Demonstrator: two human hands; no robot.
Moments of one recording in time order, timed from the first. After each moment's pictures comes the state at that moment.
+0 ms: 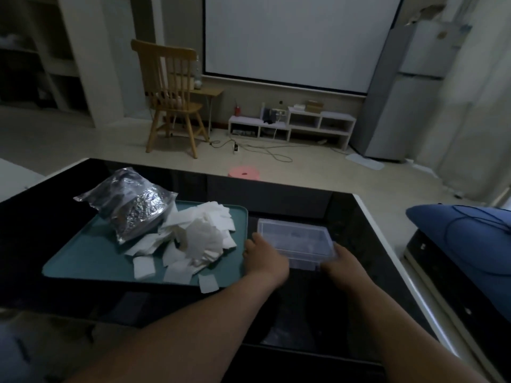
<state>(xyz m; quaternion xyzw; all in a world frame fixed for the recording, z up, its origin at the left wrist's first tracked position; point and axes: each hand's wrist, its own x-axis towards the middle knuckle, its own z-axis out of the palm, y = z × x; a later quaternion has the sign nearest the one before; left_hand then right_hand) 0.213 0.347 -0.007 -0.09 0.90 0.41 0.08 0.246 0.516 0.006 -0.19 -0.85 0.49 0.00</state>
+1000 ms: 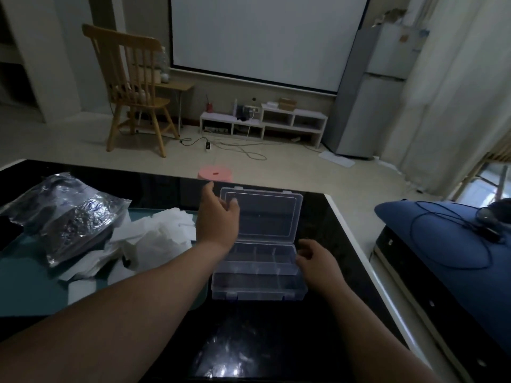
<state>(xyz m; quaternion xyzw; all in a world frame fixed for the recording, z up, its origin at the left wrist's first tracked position) 0.126 0.332 0.024 -0.02 0.81 0.56 -0.20 0.208 0.546 -0.004 -0.15 -0.91 0.38 0.05</state>
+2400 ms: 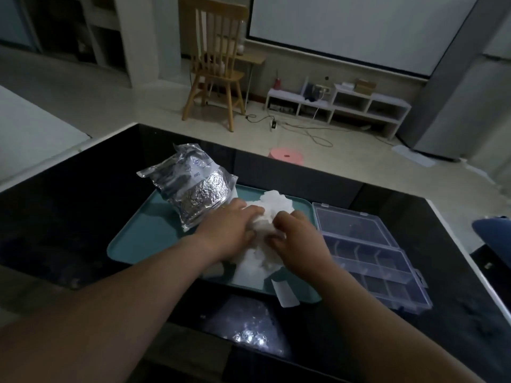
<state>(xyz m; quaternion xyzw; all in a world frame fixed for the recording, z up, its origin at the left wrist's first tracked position) 0.152 0.092 -0.004 0.13 0.97 0.19 0.00 0.167 0.281 0.004 0.13 -0.97 0.22 0.05</state>
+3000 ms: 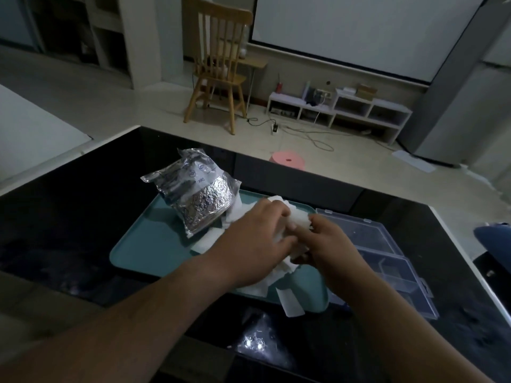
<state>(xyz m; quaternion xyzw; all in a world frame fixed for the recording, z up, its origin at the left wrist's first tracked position) 0.203 0.122 0.039 0.19 0.89 0.39 -0.10 0.190 0.297 0.044 0.01 -0.75 0.65 -0.10</state>
